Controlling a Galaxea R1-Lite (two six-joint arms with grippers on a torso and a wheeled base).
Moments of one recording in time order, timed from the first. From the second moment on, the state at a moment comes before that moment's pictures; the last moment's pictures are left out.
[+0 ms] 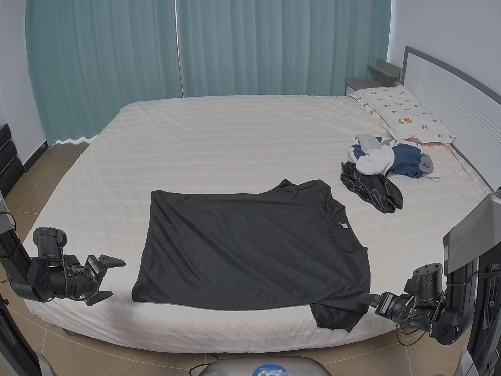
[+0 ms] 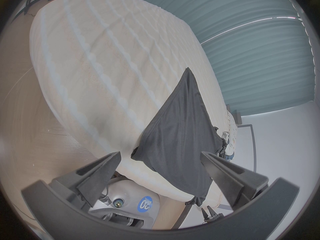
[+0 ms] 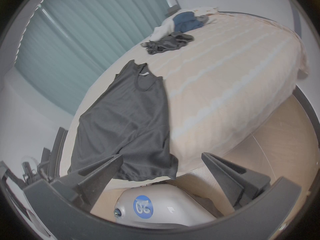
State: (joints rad) left arm 0.23 1.96 -0.38 -0.75 -0.49 -0.81; right arm 0.26 2.30 -0.02 -1.55 -0.02 0.70
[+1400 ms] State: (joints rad) left arm 0.19 1.98 -0.34 -0.75 -0.49 -0.70; right arm 0.16 2.36 -0.18 -1.55 0.21 0.59
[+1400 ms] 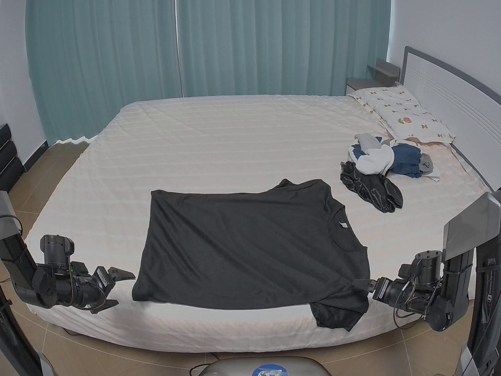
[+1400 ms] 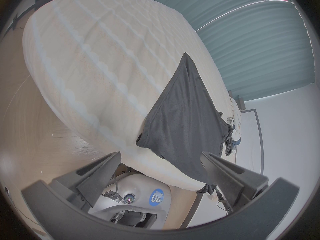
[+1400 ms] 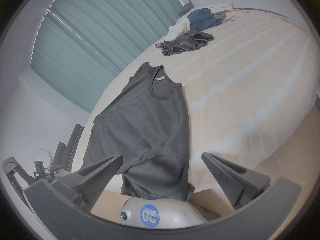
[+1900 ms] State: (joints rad) left arm 0.19 1.99 -0.34 -0.75 -0.49 -0.70; right arm 0.15 2.45 -0.41 -1.52 0.20 0.59
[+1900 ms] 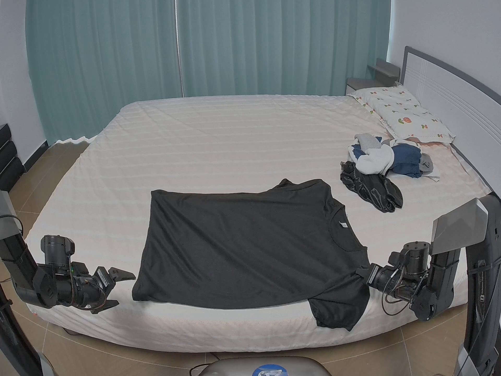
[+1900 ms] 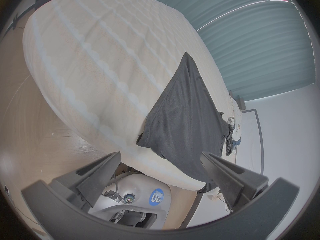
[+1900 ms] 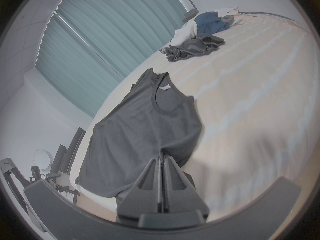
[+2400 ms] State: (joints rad) left arm 0.19 1.99 -0.34 -0.75 -0.49 -0.71; right arm 0.13 2.47 -0.60 -1.40 0.21 0.59
